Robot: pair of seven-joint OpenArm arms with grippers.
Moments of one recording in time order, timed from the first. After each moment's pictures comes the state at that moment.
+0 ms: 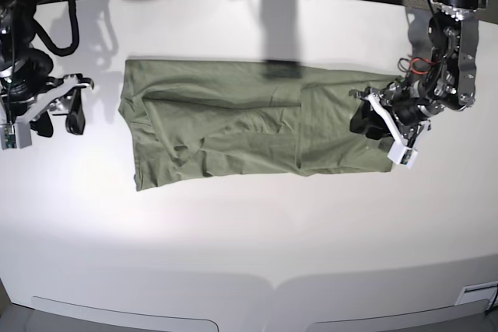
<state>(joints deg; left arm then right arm) -0.2 -17.0 0.0 72.8 -26.3 -29.7 37.4 -13.8 12.3 39.3 121.7 32.9 33.3 -64.6</state>
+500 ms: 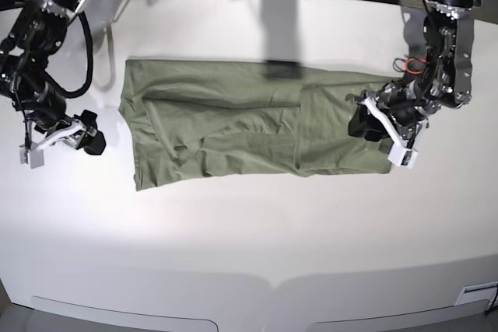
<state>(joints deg) 0.0 -15.3 -0.3 72.9 -27.6 -28.5 37.4 2.9 13.2 38.9 83.8 36.4 33.1 -63.3</state>
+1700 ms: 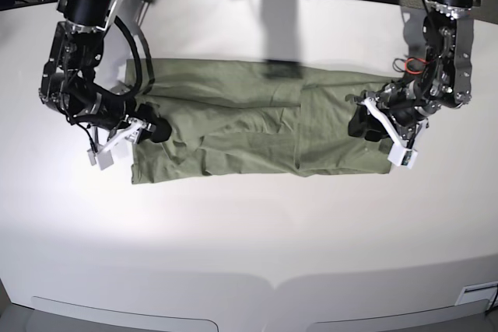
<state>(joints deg) 0.0 -15.2 -0.3 72.9 -27.6 -28.5 37.4 6.1 10.1 25.9 70.3 41.0 34.6 -67.8</state>
